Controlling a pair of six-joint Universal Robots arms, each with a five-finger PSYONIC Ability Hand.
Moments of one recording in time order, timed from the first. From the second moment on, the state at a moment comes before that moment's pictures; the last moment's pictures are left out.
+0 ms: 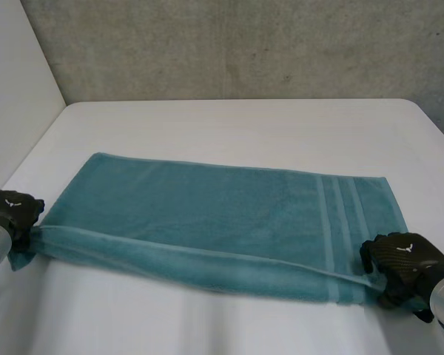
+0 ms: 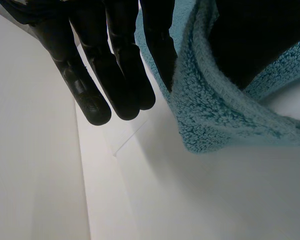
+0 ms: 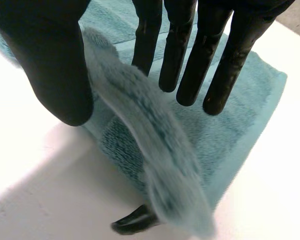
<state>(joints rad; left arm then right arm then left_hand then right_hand) 4.80 -1.80 -1.92 3.29 -1.51 3.90 1.57 -1.53 2.15 0.03 1.25 2.58 1.13 1.17 1.16 1.16 0.94 0.50 0.58 0.58 0.58 0.38</state>
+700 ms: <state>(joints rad) 4.83 -1.83 -1.95 3.29 -1.52 3.90 1.29 -1.65 2.10 0.02 1.17 2.49 0.56 0.56 0.56 0.55 0.36 0.98 1.18 1.19 1.19 0.97</state>
